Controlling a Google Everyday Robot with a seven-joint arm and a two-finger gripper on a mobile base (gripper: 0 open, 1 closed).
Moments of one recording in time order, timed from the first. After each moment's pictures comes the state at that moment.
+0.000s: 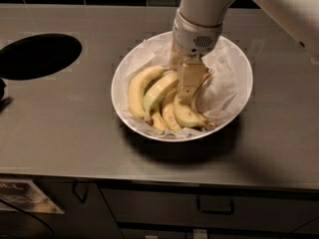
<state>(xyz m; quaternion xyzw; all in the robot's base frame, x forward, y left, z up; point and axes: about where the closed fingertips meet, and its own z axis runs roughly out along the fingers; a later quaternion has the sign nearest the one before) 0.537 -0.063 0.915 -0.75 0.65 0.02 0.10</state>
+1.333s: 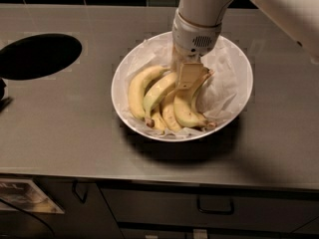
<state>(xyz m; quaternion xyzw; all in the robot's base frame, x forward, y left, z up) 0.538 -0.063 0.915 -0.75 0.65 0.02 0.10</state>
